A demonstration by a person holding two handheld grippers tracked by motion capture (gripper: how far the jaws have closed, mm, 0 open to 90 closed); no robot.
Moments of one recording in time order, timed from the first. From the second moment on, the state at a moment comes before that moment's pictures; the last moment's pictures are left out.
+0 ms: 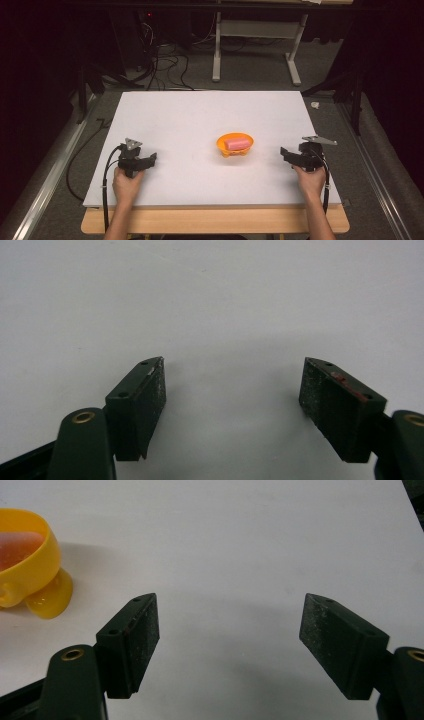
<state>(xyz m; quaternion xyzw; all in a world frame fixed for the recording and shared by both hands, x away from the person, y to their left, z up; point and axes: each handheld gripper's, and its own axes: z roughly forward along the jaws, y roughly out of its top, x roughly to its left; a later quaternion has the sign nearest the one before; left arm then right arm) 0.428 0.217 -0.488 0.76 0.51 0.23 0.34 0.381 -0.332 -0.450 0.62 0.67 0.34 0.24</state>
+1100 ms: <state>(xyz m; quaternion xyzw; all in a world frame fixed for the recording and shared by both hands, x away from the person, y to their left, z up) 0.428 0.217 -0.488 0.76 0.51 0.23 0.34 0.395 -0.318 -0.476 0.61 0.69 0.30 0.26</state>
